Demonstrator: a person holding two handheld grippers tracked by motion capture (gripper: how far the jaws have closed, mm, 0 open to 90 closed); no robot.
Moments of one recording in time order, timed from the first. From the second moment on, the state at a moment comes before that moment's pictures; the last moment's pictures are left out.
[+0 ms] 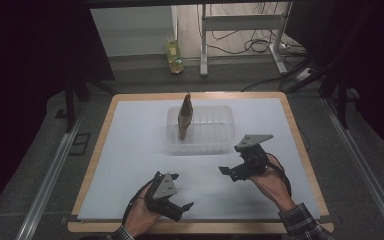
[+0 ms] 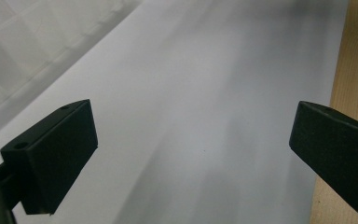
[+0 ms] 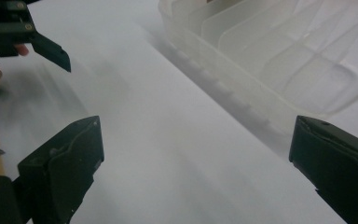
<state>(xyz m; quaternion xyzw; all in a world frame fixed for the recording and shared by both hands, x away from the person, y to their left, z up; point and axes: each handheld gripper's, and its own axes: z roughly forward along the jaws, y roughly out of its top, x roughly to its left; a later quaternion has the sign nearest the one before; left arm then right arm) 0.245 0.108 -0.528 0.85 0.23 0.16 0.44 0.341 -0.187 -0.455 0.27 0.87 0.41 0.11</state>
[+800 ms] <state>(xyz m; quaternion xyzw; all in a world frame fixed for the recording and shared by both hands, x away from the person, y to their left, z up) 0.246 0.111 -0.528 0.85 0.24 0.16 0.44 0.305 -0.234 -0.474 0.29 0.85 0.41 0.13</state>
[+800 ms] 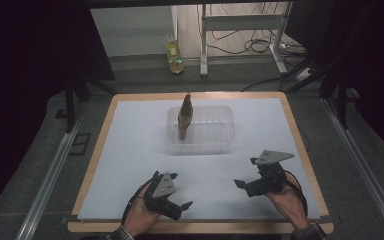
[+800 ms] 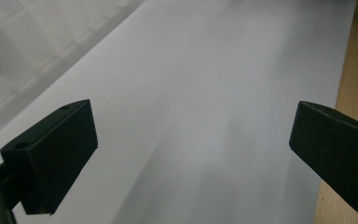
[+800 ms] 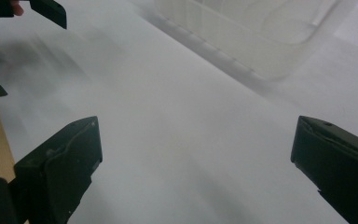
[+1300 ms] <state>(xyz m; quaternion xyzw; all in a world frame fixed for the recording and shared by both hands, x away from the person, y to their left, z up) 0.247 0.110 -0.530 0.86 0.24 0.16 0.42 0.280 -0.270 -0.493 0.32 0.86 0.38 0.15</state>
